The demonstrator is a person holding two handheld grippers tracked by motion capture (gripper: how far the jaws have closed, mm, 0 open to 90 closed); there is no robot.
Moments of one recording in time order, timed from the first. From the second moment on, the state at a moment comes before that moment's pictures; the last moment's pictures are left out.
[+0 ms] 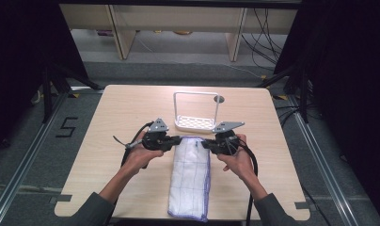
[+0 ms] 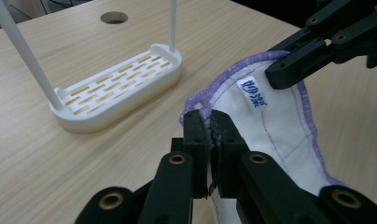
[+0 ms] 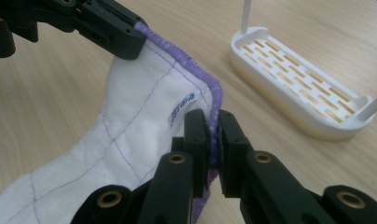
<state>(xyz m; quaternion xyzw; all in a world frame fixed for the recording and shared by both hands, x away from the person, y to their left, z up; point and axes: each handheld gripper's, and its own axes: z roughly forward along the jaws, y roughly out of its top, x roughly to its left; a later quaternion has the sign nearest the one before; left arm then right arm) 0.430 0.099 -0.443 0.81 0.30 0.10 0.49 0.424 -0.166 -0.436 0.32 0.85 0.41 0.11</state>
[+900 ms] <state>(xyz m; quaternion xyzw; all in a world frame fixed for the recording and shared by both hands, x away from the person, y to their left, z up) 0.427 0.108 -0.307 0.81 0.26 0.13 0.50 0.418 -0.166 -0.311 0.28 0.83 0.46 0.16</state>
